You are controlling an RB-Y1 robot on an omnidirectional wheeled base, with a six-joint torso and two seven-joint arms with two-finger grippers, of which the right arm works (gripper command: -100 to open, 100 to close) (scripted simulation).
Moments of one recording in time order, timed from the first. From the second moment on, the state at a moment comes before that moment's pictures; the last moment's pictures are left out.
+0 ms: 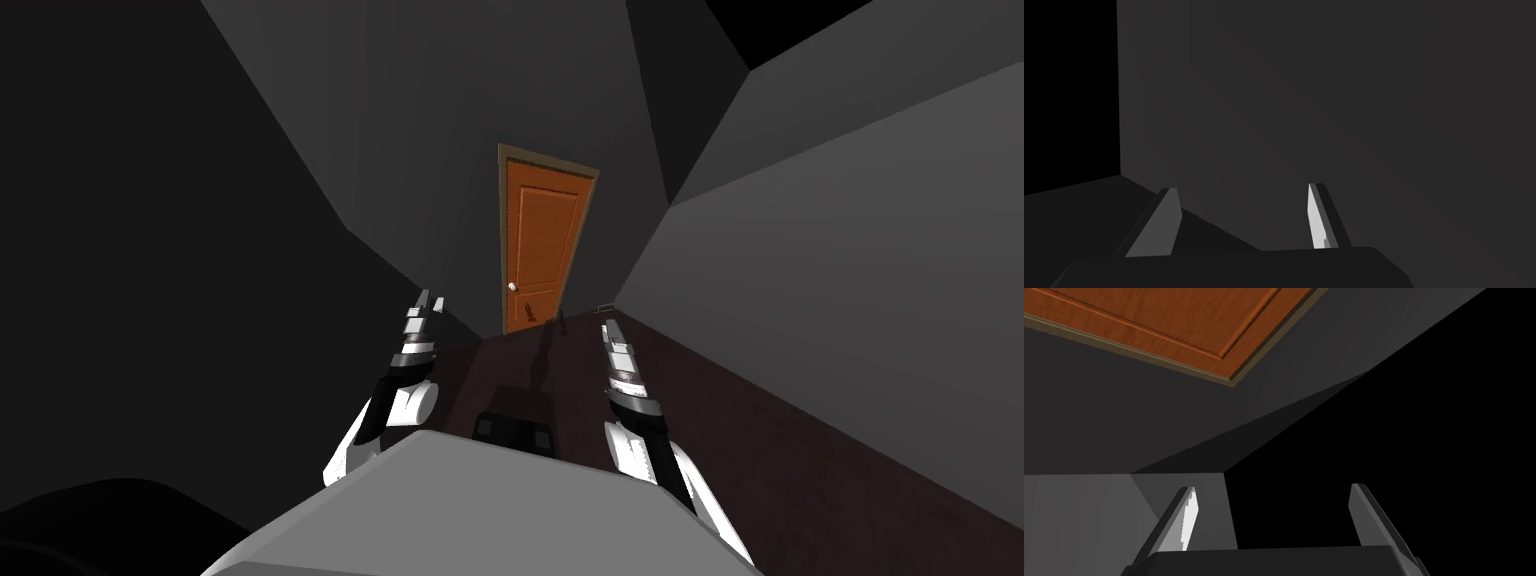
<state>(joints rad) 0.48 -0.07 -0.03 -2.10 0.15 -0.55 0.19</state>
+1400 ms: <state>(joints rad) 0.41 -0.10 -0.09 -1.82 0.29 -0.65 0.39</state>
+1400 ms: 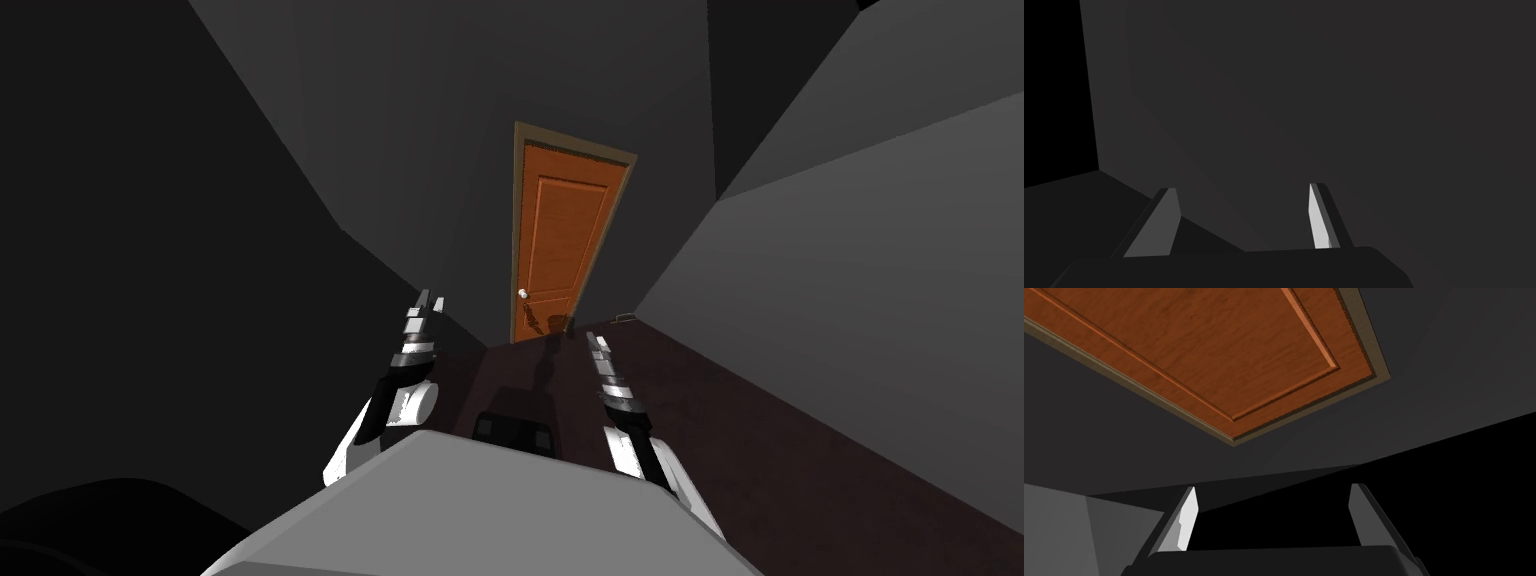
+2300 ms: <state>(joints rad) 0.34 -0.10 -0.14 -1.62 0.38 -0.71 0.53</state>
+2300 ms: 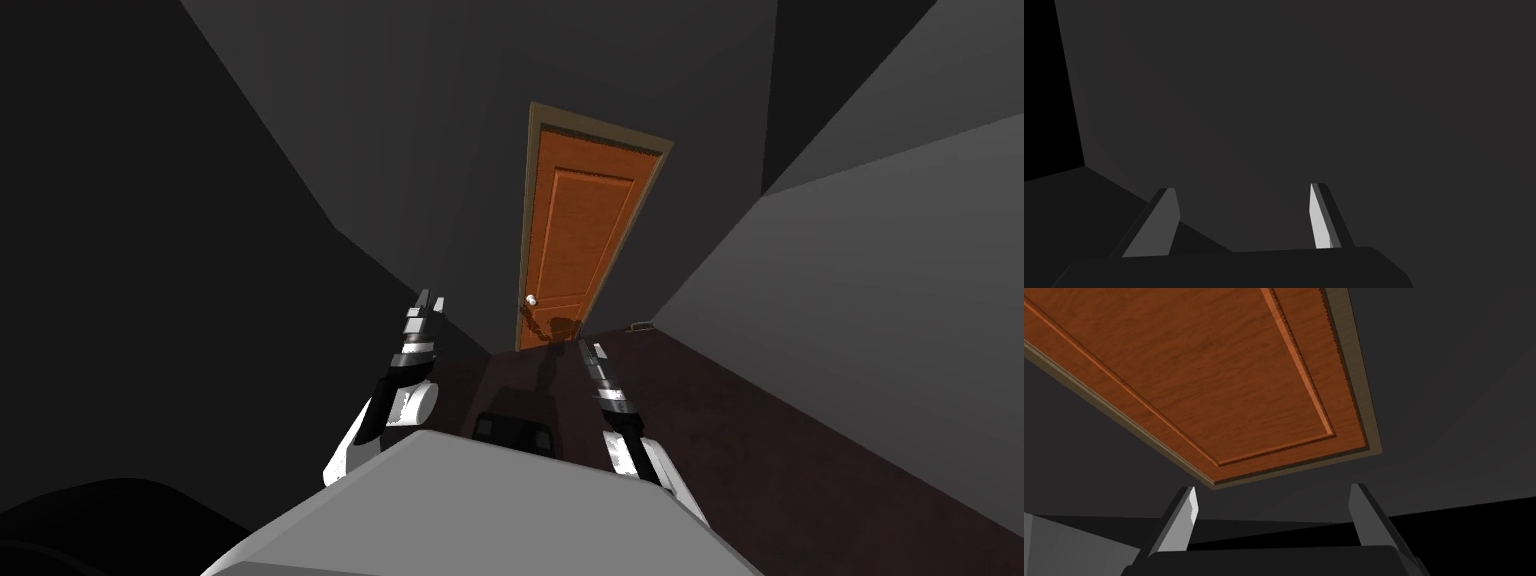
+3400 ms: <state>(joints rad) 0.28 -0.10 -0.19 -1.40 0.49 -0.78 0.68</state>
